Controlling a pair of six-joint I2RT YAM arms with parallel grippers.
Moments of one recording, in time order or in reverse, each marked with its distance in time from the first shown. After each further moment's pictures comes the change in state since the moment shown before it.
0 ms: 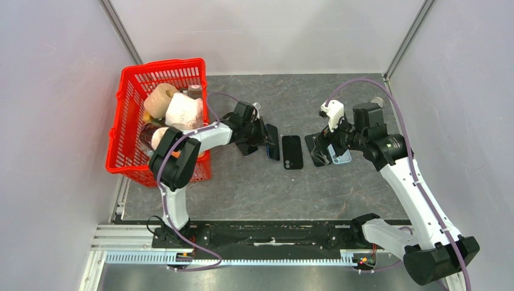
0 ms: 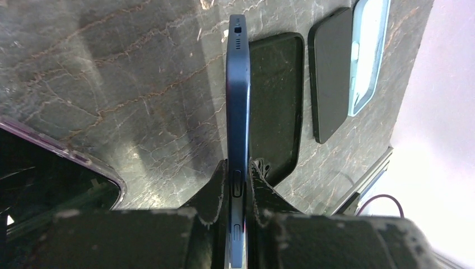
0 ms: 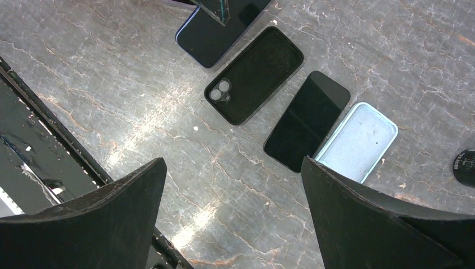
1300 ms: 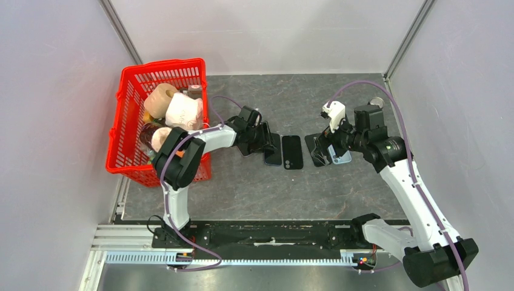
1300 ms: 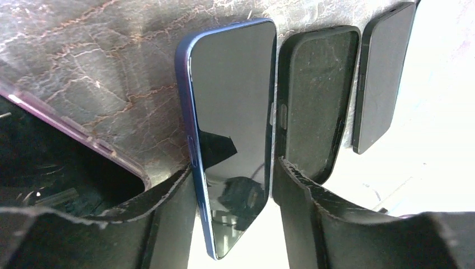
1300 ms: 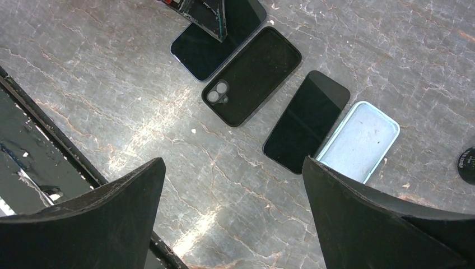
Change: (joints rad) left arm -0.038 0.040 -0.001 -0.061 -0.106 -0.002; right arm -0.019 -0.017 -0.048 0.040 -0.010 0.011
